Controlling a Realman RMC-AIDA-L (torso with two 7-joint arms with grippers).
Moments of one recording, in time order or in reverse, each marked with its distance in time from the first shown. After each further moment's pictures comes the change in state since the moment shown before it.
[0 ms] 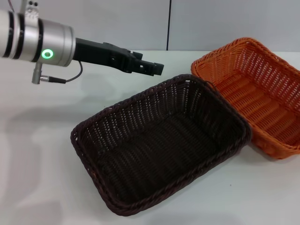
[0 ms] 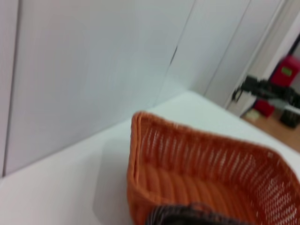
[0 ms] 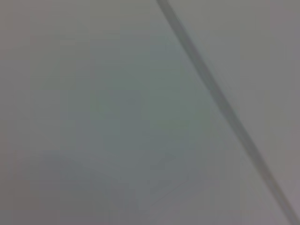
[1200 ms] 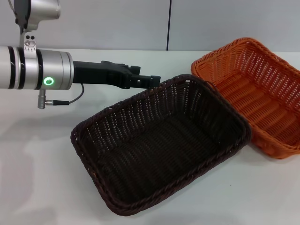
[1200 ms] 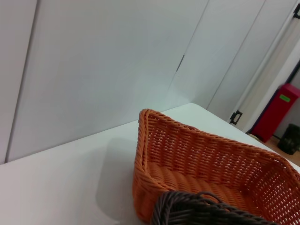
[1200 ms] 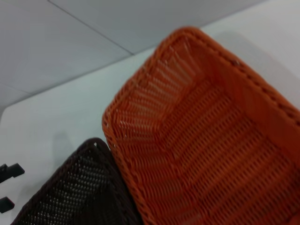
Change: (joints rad) left arm 0.049 -0.004 0.005 0.178 -0.111 0.094 0.167; right arm 0.282 -0.264 0.346 -0.403 -1.450 -0.976 1.251
